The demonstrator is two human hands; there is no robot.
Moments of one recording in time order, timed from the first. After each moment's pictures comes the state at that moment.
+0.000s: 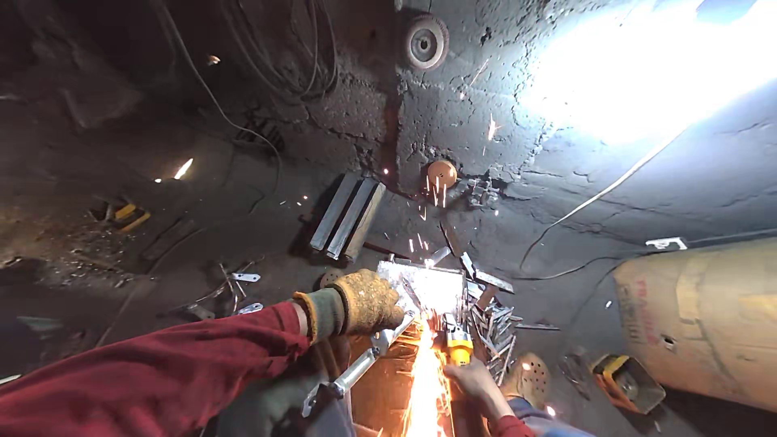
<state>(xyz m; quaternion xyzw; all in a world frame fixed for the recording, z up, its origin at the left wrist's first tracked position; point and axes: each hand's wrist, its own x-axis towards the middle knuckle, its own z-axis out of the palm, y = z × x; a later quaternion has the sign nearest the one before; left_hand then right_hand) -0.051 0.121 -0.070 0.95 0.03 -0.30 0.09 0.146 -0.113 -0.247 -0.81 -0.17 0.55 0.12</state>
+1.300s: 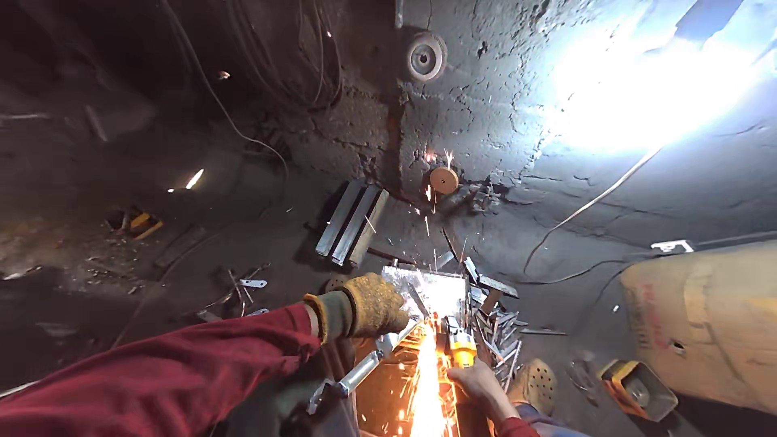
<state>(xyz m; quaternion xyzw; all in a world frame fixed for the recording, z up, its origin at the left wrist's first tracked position) -0.046 0.116 -0.063 0.94 0.04 -0.31 0.10 0.147 -0.108 -0.239 -0.82 -0.19 0.54 0.08</state>
